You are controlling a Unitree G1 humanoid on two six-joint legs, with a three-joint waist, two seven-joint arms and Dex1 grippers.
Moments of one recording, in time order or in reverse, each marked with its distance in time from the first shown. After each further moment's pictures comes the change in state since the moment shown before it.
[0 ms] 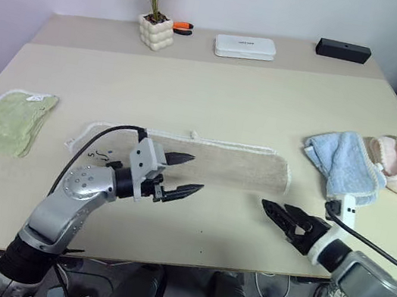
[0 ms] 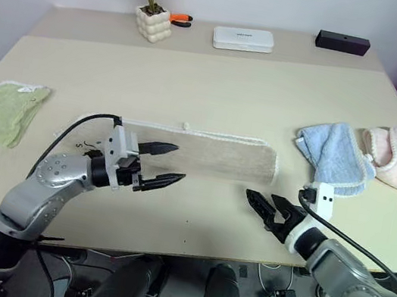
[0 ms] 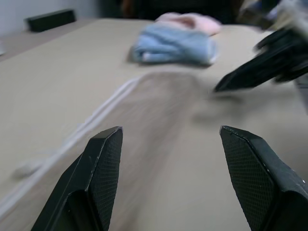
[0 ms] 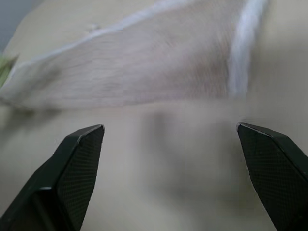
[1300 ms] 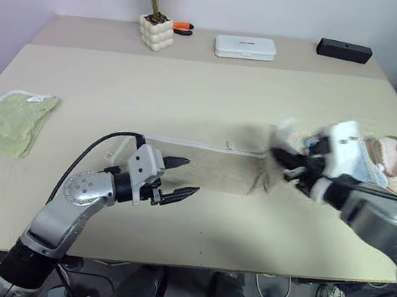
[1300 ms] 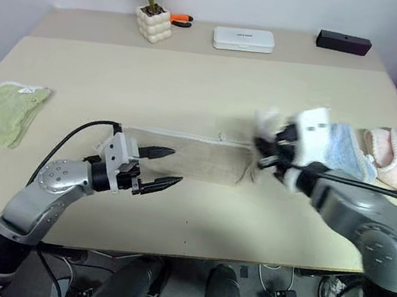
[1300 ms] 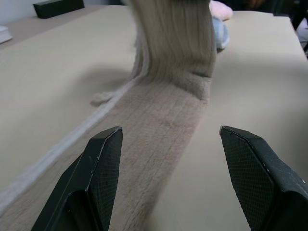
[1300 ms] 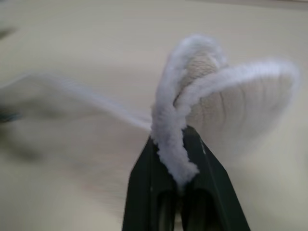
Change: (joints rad) left arm 0.047 -0.002 0.015 0.043 0.055 -0.060 0.026; right arm -0.397 -0.526 0.534 -0.012 -0.002 -0.195 -0.016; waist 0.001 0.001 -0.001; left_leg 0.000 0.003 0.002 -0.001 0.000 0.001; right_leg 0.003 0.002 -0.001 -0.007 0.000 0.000
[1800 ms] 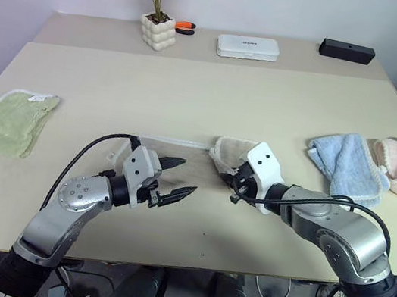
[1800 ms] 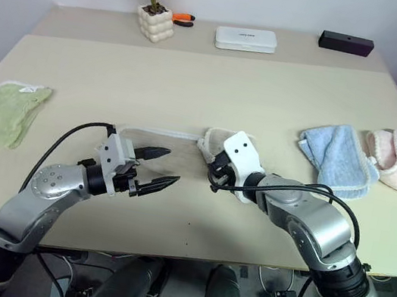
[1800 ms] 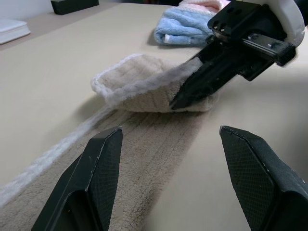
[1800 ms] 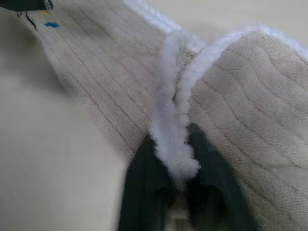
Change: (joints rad) left arm 0.048 0.003 0.016 -0.072 0.000 0.040 0.052; right arm 0.000 0.098 0.258 0.086 -0.330 -0.101 0.179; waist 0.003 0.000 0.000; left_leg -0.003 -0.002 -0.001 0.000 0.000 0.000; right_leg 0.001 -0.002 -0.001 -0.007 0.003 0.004
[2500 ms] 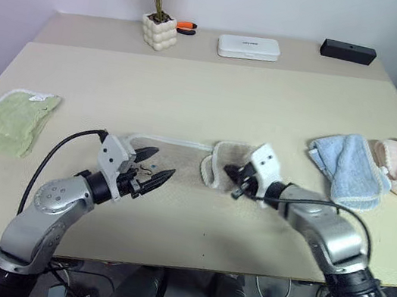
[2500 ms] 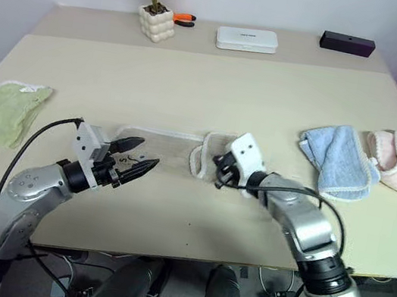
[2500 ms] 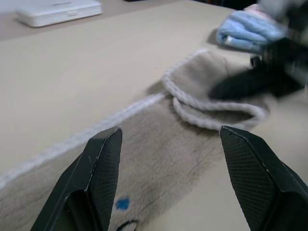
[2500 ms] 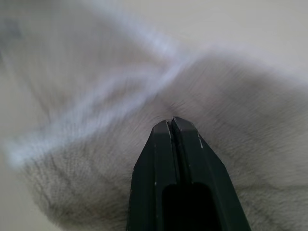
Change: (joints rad) left arm 0.117 -0.018 0.167 -0.068 -0.093 0.117 0.122; right arm 0.047 0.110 0.078 0.324 -0.313 -0.397 0.193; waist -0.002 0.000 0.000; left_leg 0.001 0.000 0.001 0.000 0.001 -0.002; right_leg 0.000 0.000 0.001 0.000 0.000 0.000
